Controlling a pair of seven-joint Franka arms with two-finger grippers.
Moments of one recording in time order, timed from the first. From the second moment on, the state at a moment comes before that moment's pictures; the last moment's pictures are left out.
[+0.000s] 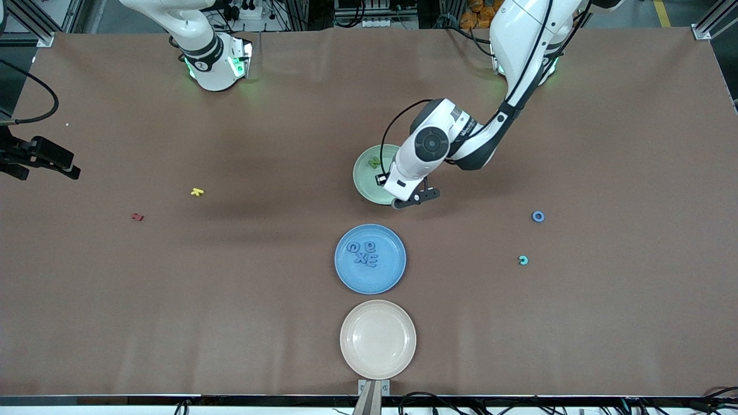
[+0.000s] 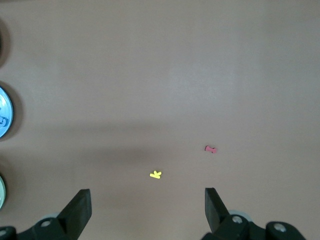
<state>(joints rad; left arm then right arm) -0.46 0.57 -0.34 -1.89 -0.10 2.40 -0.96 0.01 0.08 -0.08 -1.48 0.03 1.59 -0.06</state>
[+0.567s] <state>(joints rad) -0.46 0.57 -0.38 -1.94 0.02 2.40 -1.12 0.01 0.08 -0.08 -1.48 0.03 1.59 -0.06</state>
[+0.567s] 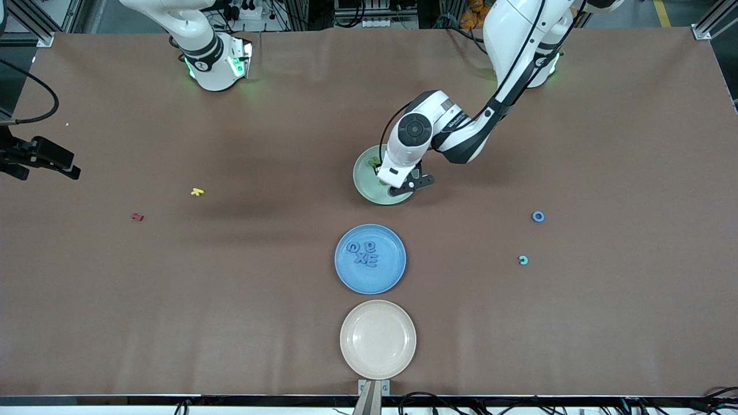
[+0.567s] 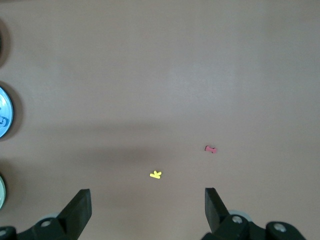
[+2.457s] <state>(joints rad) -0.12 0.21 -0.27 -1.70 0.10 1.98 -0.45 0.01 0.09 -0.08 -1.48 0.03 1.61 -0.06</state>
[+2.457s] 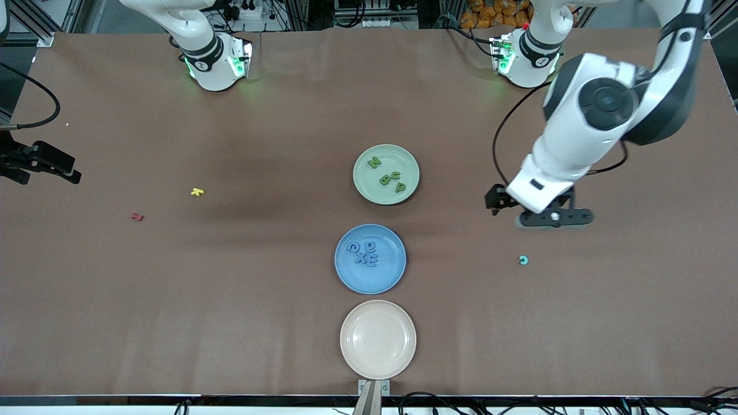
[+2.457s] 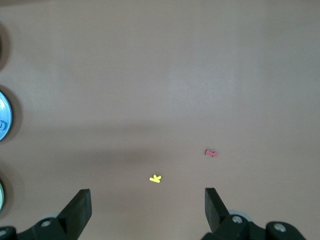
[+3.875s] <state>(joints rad) -0.04 0.04 -0.12 -1.52 0.07 1.66 -0.30 0.00 0.09 -0.08 -1.48 0.03 1.63 -0.06</state>
